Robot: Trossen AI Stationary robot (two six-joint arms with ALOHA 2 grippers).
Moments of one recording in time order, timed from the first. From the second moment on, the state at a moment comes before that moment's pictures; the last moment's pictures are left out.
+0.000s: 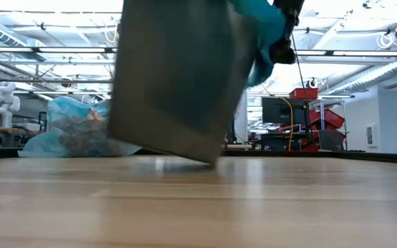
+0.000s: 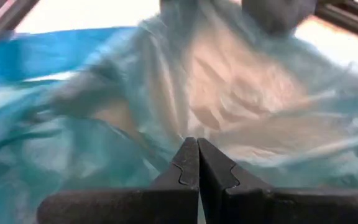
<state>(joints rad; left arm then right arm) 0.00 1.59 1.57 -0.84 -0.10 -0.38 -0.14 1.54 1.35 -0.94 0.16 0.41</state>
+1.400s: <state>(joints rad) 0.10 1.42 1.58 -1.06 -0.25 -0.37 -0.06 1.42 1.35 -0.39 -0.24 0.08</state>
